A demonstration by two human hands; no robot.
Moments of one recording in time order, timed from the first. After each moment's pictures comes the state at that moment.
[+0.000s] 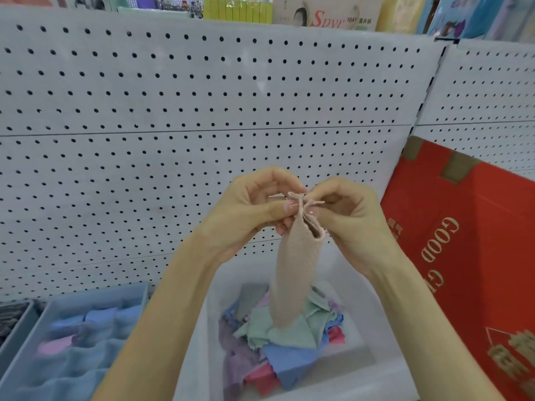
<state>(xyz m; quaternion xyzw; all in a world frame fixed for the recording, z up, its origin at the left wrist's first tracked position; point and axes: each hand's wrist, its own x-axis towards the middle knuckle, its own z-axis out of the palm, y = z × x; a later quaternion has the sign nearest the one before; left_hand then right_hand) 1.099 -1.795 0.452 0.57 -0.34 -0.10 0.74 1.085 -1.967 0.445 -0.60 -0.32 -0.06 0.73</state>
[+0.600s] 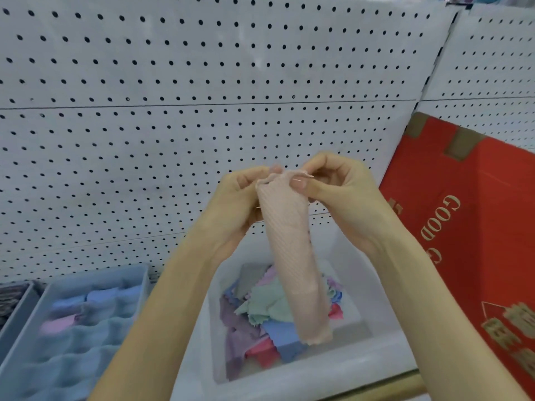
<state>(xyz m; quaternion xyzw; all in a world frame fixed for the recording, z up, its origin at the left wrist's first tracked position) 1.093 -1.796 0.428 0.63 -0.16 -0.05 0.75 1.086 -1.962 0.446 -0.69 -0.17 -0.03 0.70</state>
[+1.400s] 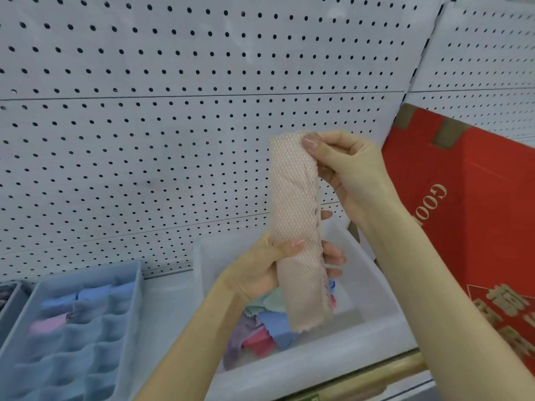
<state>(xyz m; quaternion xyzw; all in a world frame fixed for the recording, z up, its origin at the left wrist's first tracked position) 1.077 -1.831 0.343 0.37 -0.28 -0.34 0.82 1.095 -1.968 0.454 -0.61 -0.06 -0.09 0.78</state>
